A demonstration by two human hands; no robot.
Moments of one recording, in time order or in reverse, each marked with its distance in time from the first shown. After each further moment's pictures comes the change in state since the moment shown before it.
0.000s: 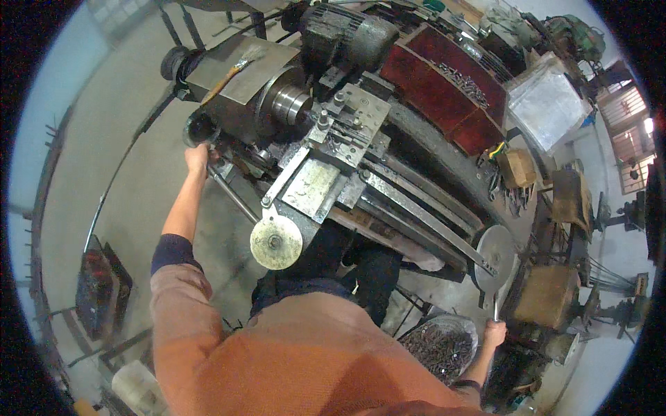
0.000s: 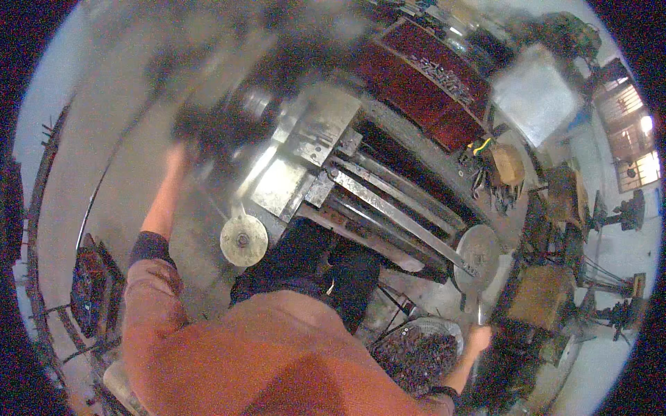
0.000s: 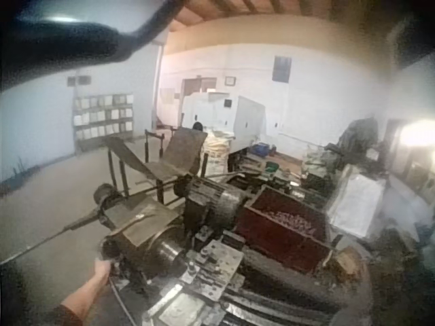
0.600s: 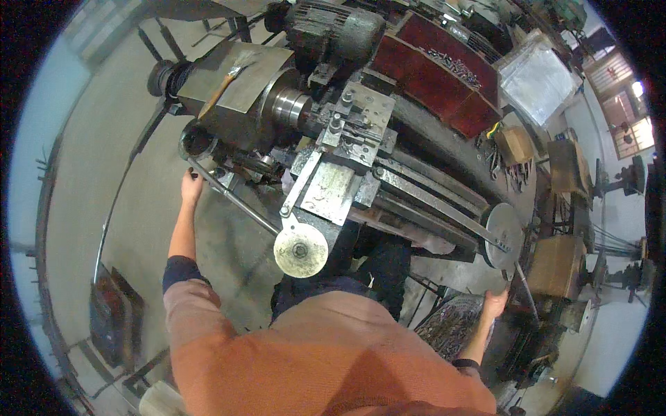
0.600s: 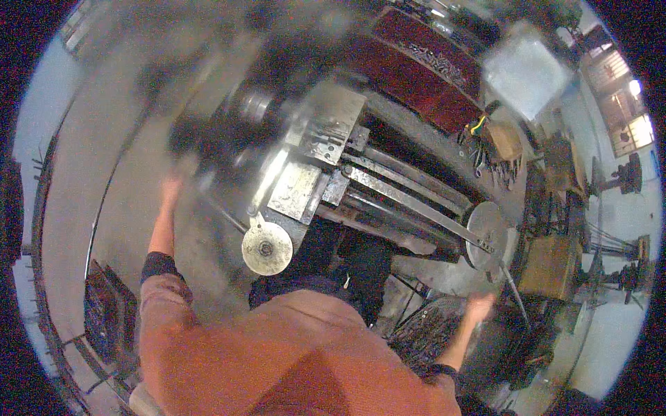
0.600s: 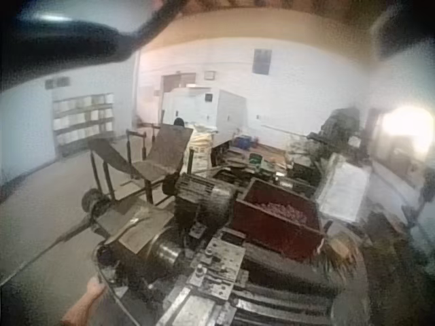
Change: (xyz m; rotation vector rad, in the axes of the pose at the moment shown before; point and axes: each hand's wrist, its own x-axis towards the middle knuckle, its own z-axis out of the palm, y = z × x) left_hand 0.081 -0.103 -0.085 0.943 -0.182 0.662; right_hand -0.050 -0.089 -0.016 0.333 -0.055 0.094
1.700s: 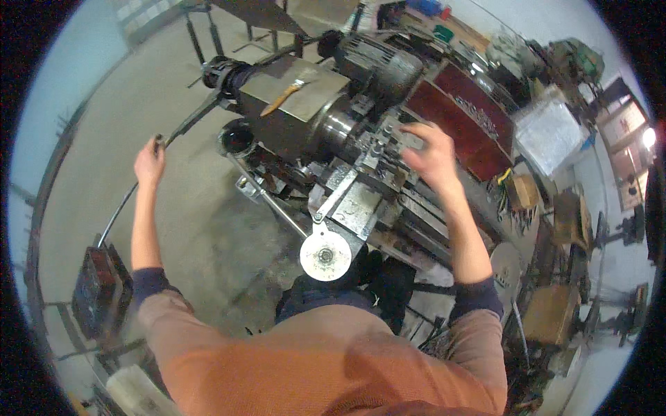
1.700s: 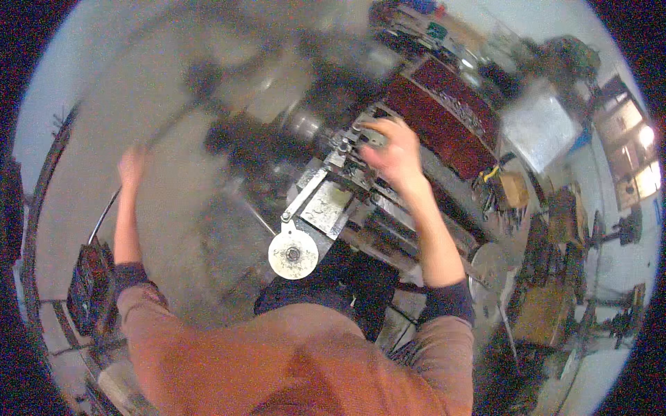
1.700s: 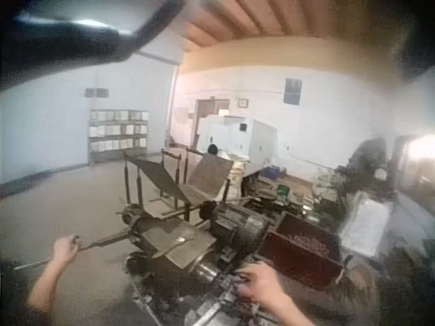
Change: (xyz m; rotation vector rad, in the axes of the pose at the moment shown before) left_hand 0.026 0.054 -0.247 0.396 0.272 -0.062; right_hand -0.112 -0.513 -0.164 0.827 0.006 -1.581
